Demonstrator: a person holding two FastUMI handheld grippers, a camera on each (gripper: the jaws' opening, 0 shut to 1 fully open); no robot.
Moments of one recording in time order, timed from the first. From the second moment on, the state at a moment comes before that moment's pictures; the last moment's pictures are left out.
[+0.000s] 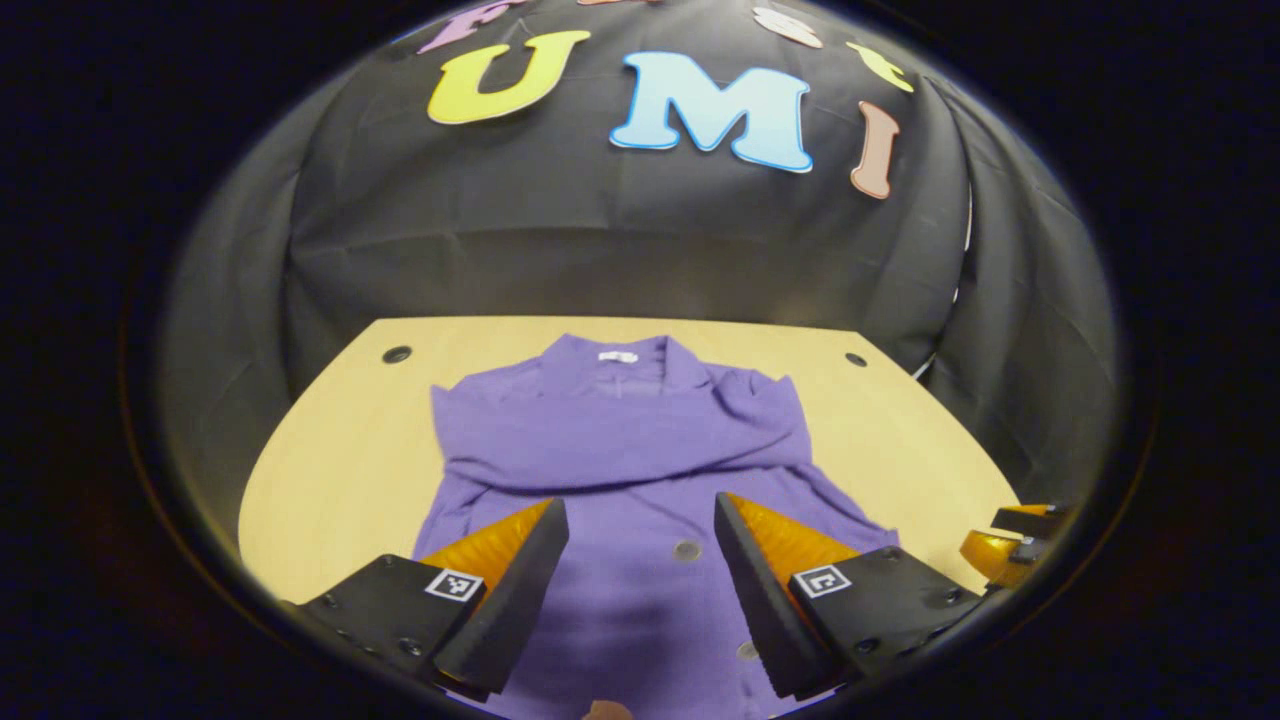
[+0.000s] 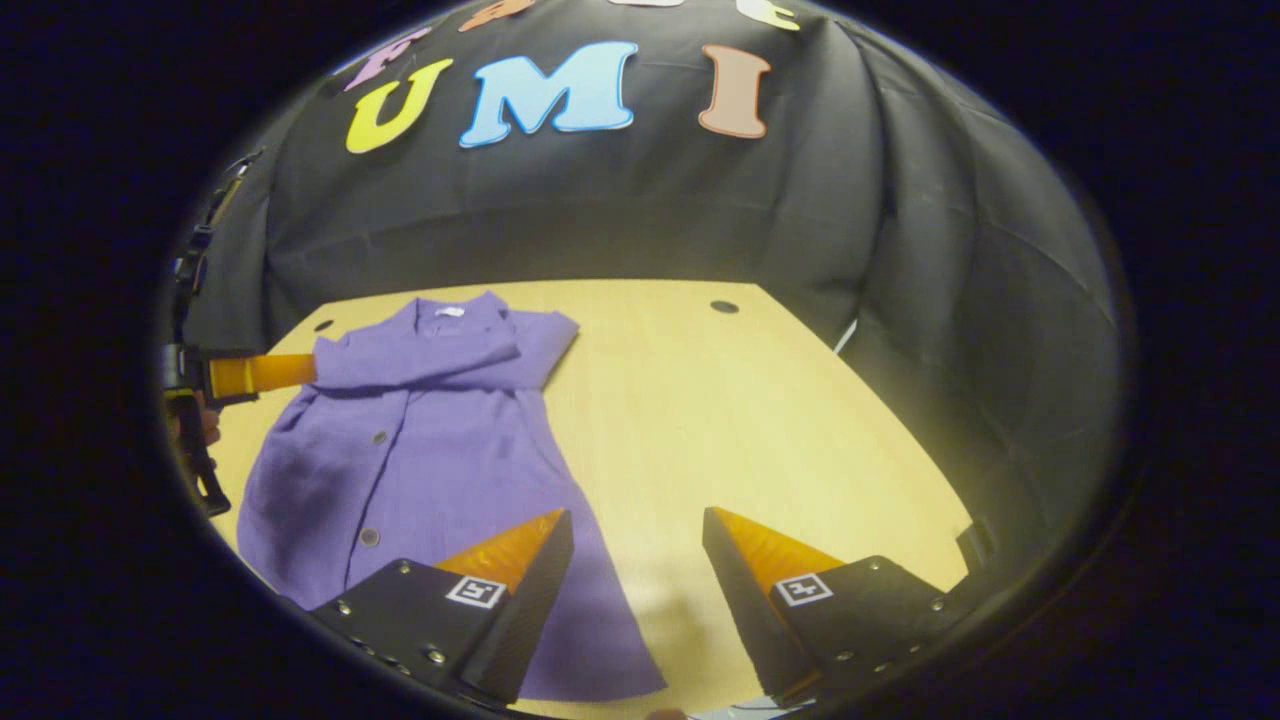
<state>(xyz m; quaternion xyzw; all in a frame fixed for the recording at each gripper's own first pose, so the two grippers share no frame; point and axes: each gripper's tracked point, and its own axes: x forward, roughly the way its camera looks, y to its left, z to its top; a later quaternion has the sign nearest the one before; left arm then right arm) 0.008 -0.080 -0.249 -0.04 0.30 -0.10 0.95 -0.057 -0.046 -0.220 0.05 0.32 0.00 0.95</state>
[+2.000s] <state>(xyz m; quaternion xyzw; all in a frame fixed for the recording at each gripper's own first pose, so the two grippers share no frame) -0.224 0.020 -0.357 0.00 0.41 -0.06 0.91 -0.145 0.008 -0.295 0.11 0.43 0.02 0.90</state>
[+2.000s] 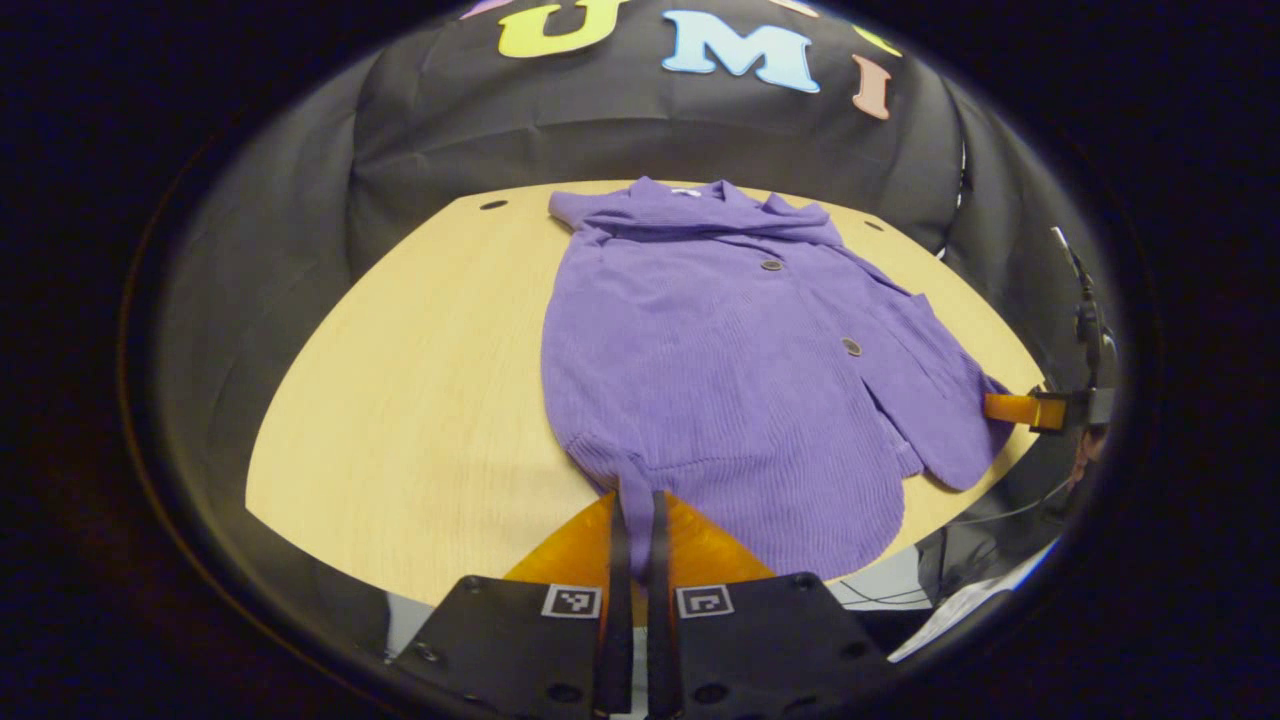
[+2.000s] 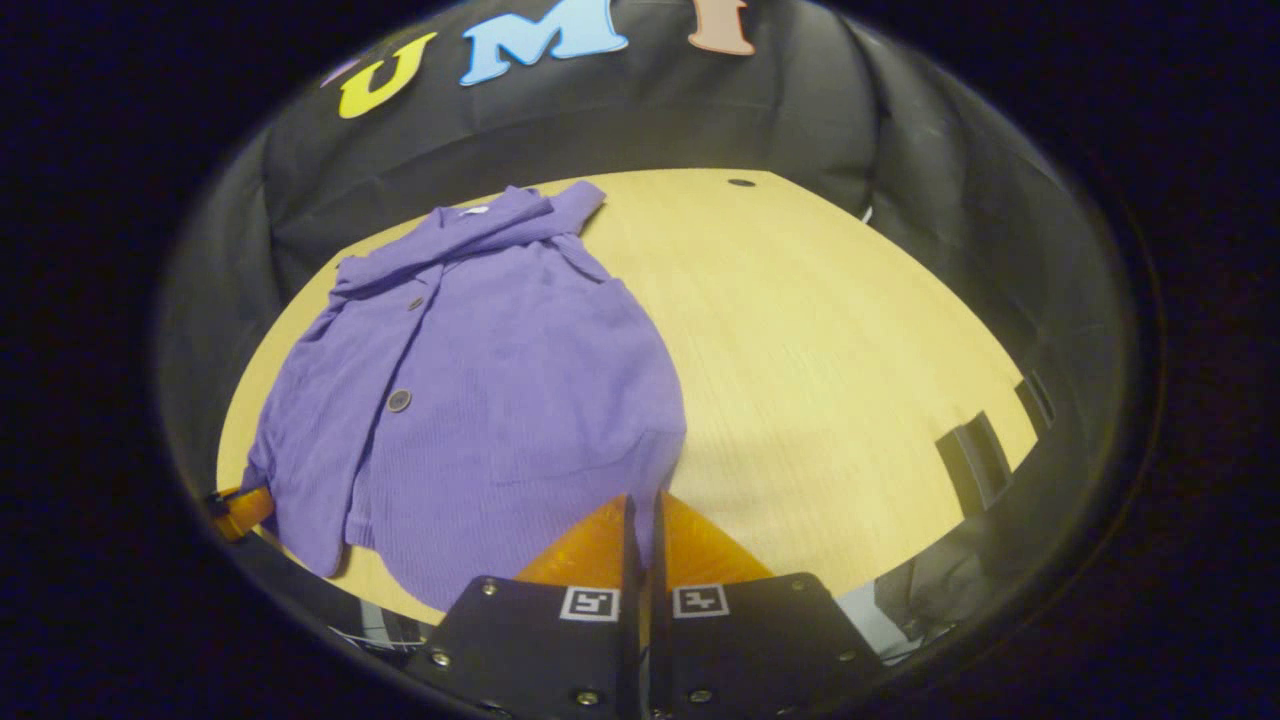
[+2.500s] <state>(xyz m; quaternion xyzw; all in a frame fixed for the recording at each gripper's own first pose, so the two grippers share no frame) -0.194 0.014 -0.300 -0.08 0.38 -0.09 0.92 -0.118 0.019 -0.222 0.15 0.36 0.04 0.92</state>
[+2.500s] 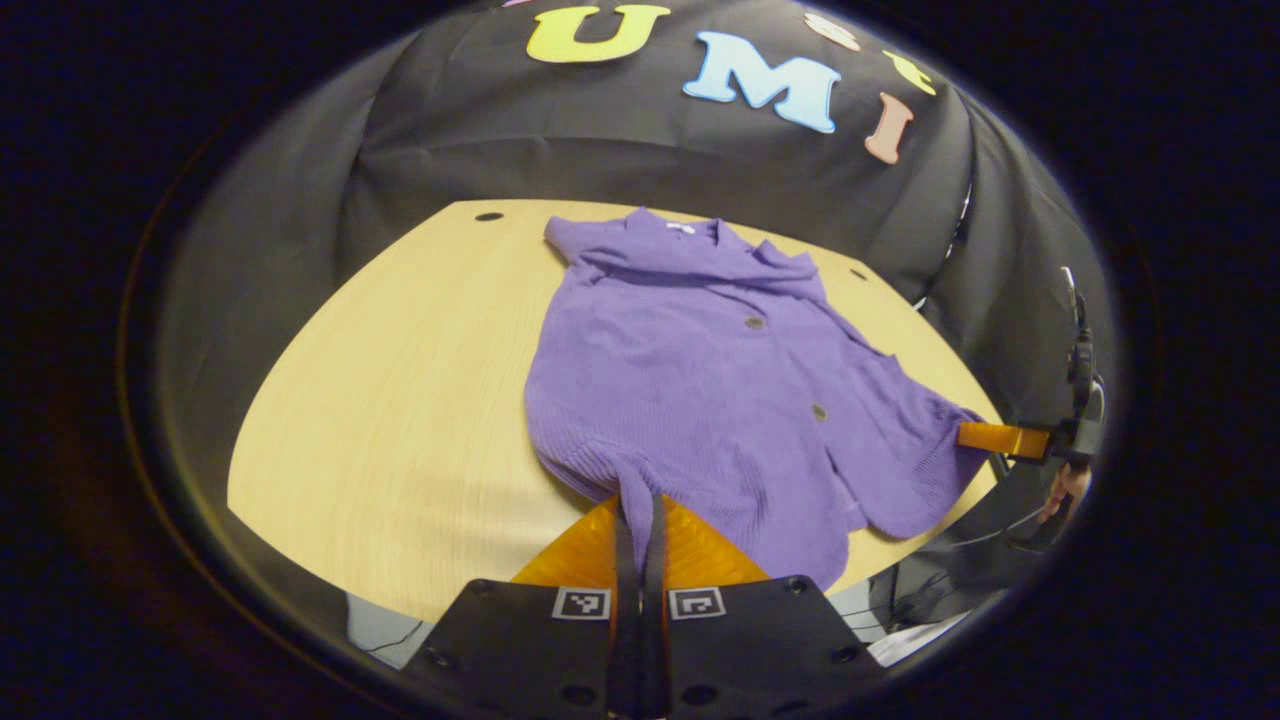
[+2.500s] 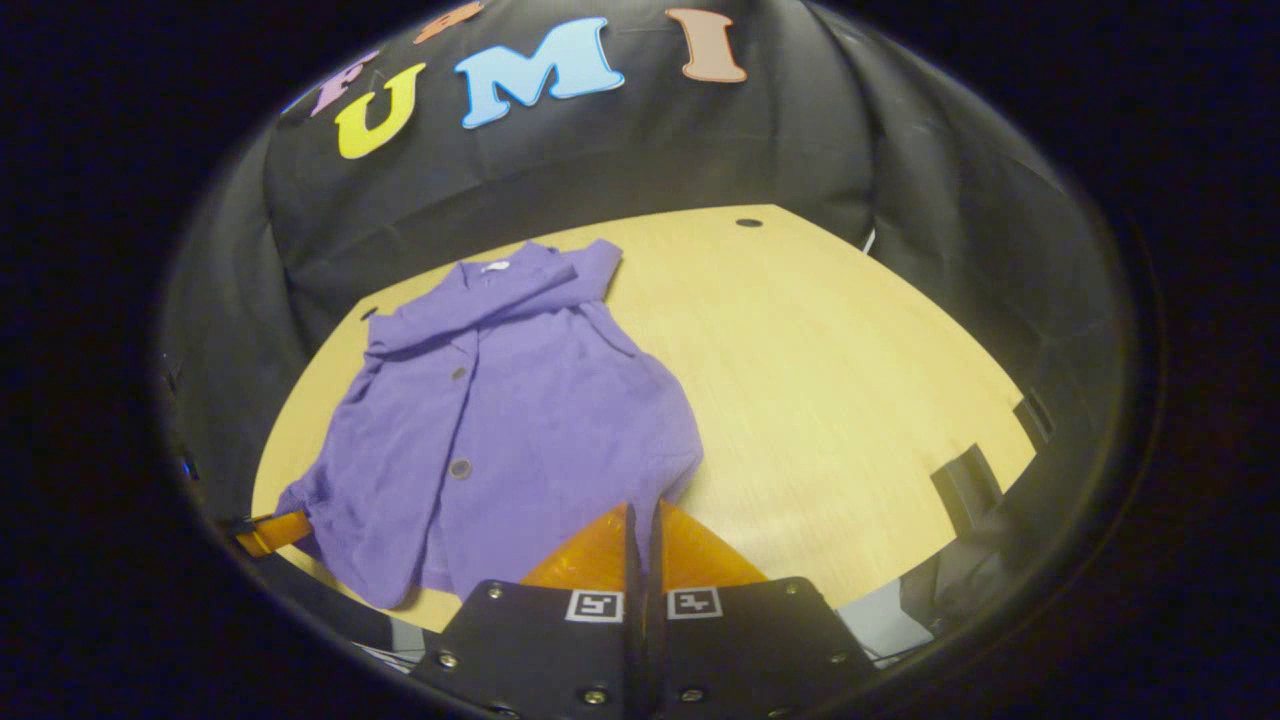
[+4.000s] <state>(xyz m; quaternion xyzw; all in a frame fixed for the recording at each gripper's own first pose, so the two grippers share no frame) 0.204 0.026 -0.193 -0.07 0.26 -0.02 0.96 0.254 0.062 -0.102 0.19 0.28 0.14 0.93</state>
